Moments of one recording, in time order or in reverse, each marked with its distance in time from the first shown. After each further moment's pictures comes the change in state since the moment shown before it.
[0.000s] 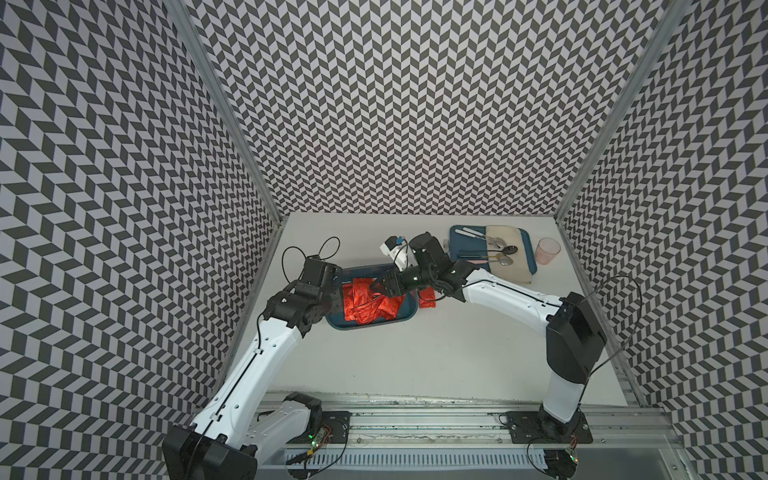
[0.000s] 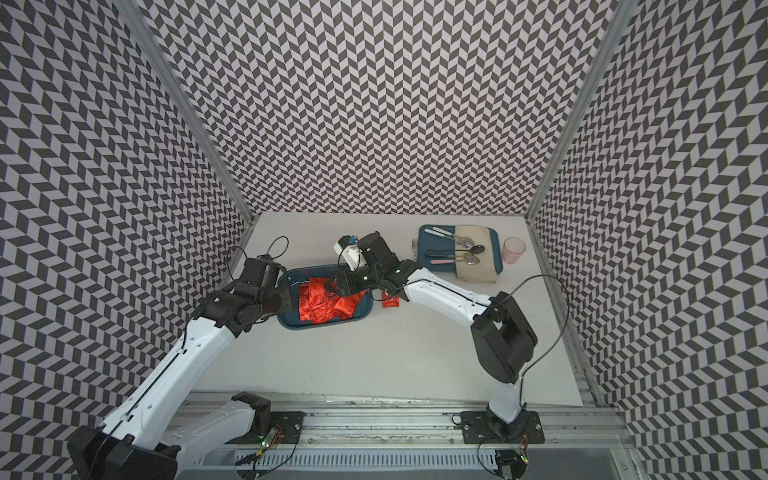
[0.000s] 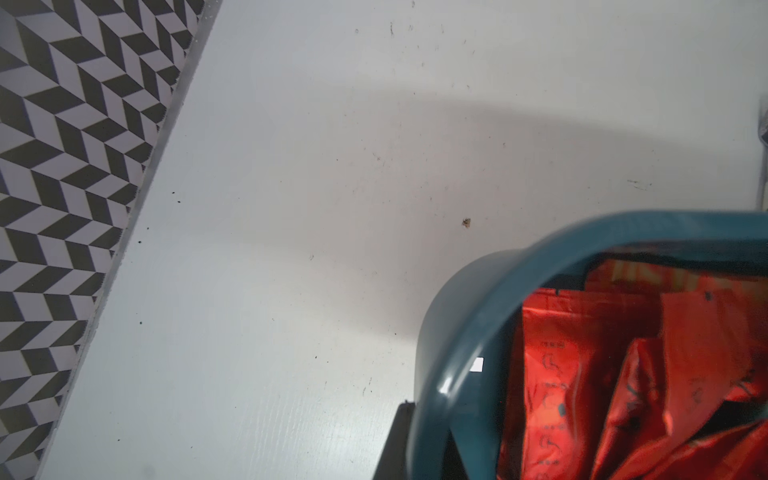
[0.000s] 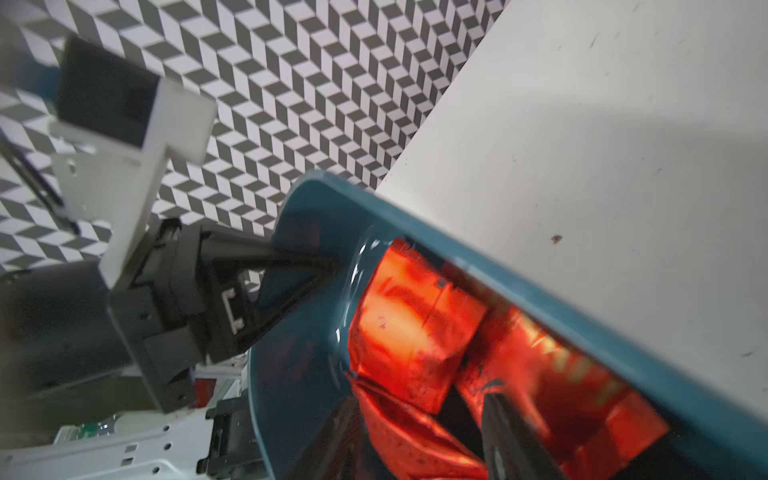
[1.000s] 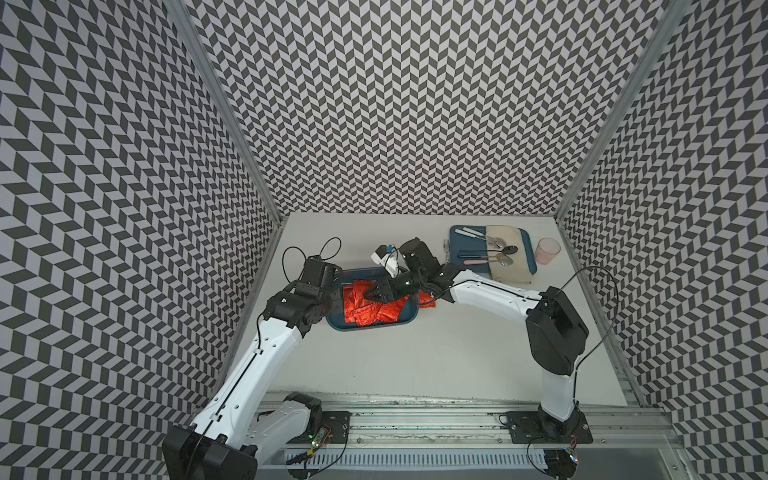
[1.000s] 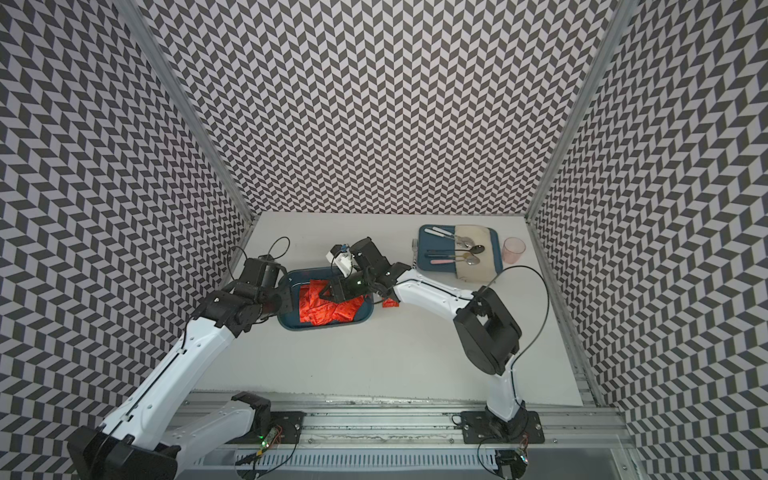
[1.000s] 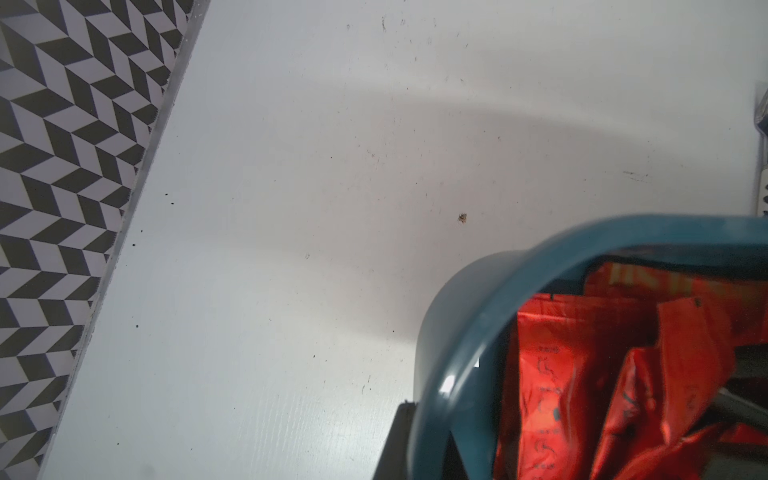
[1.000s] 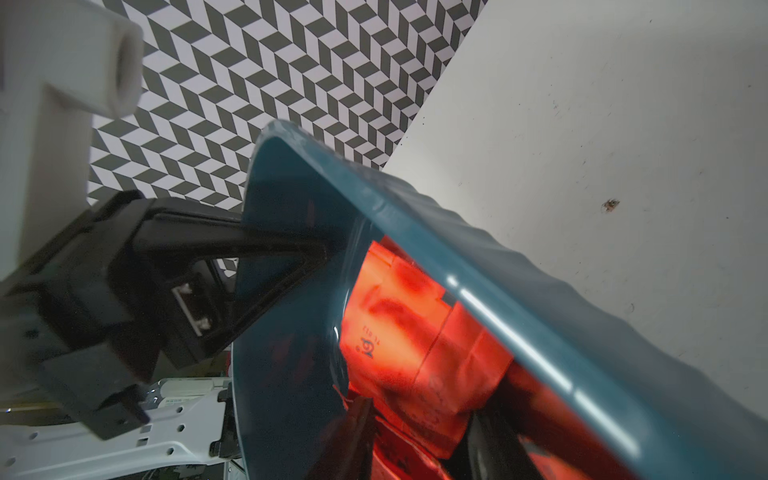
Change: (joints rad) left arm 0.002 0.000 0.000 -0.003 0.008 0.017; right arm 0.040 0.085 0.023 0.016 -0.083 0.031
